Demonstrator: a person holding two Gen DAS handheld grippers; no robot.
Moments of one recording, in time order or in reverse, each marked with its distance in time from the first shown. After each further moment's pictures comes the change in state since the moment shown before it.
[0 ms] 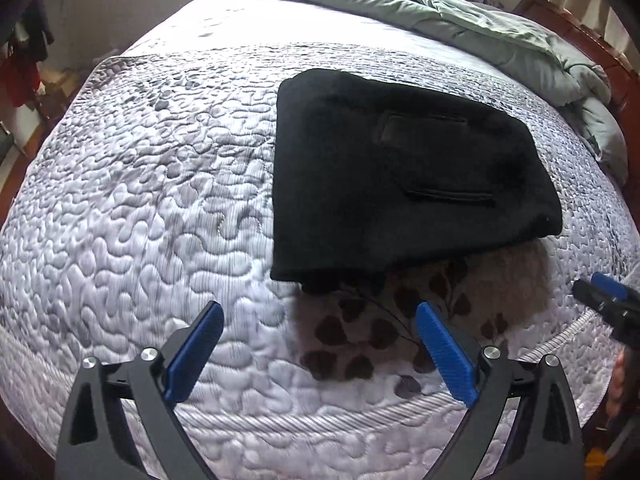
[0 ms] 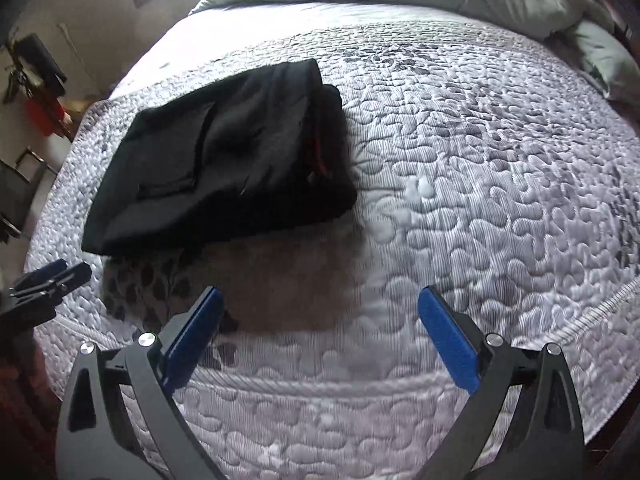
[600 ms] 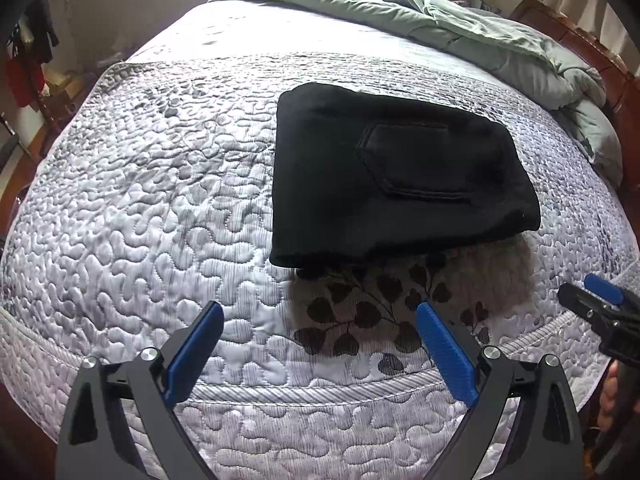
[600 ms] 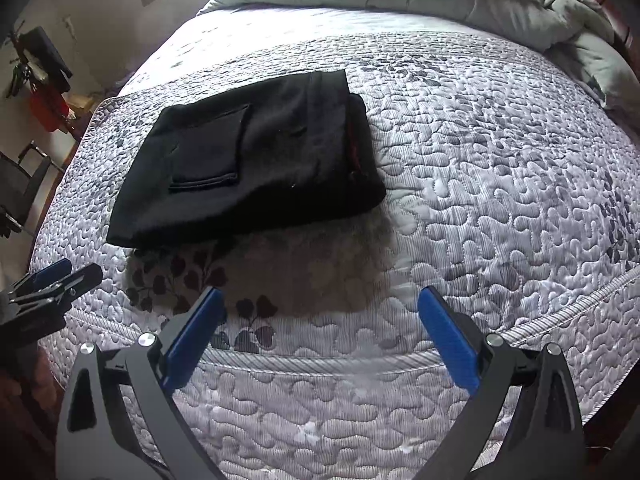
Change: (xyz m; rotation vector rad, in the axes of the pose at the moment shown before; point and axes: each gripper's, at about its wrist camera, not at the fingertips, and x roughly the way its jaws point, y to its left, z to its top) left arm -0.029 -0.014 -0.002 0.008 -0.017 0.010; right arm -0.029 0.027 -0.005 -0.013 -0.014 0.001
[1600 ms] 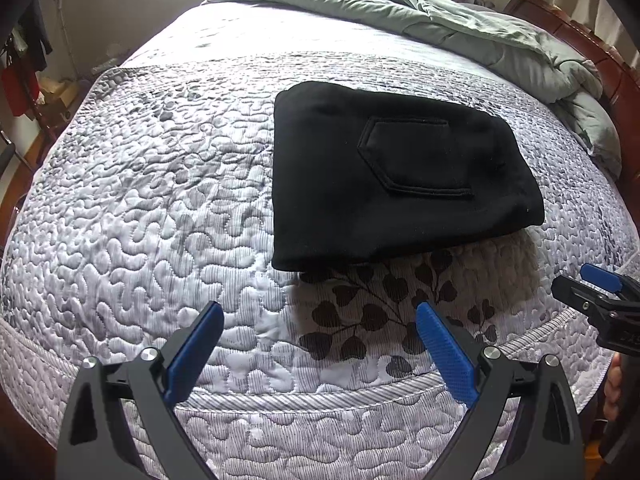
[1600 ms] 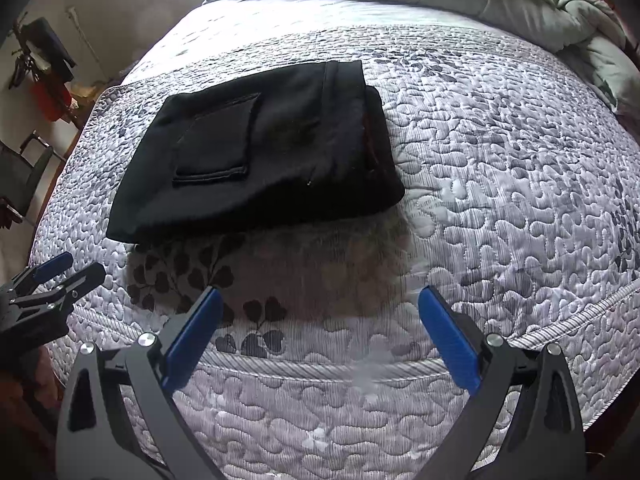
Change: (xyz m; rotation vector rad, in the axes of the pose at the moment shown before) left arm 0.007 0.004 0.002 0.028 -0.003 -0.004; right arm 0.016 0.010 0.006 -0.024 0.040 0.004
